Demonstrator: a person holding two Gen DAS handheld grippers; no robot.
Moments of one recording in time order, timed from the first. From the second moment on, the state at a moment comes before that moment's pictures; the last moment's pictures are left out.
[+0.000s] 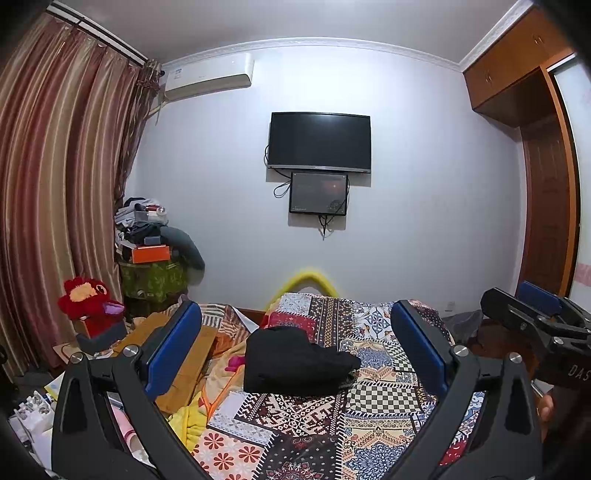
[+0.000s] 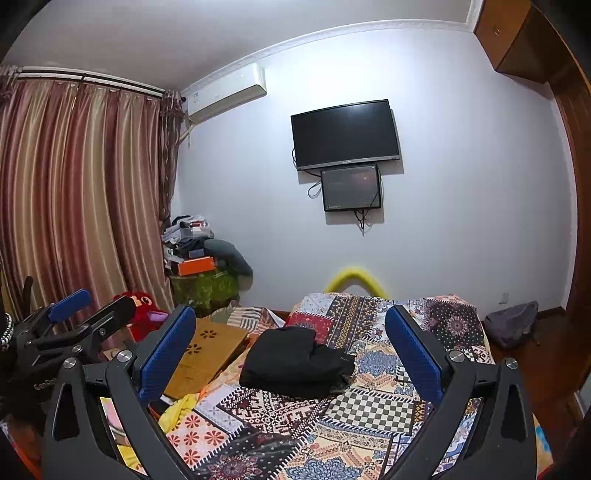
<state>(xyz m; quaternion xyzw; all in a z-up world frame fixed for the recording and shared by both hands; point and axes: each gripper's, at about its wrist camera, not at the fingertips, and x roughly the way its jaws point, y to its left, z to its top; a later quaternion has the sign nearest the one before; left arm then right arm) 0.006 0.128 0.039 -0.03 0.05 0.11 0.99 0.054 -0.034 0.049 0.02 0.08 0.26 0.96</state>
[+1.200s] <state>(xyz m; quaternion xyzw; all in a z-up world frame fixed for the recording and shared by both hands) 0.018 0.133 0.029 -0.04 0.08 0.09 0.99 0.056 -0.028 0.051 0.01 0.10 0.25 0.96</state>
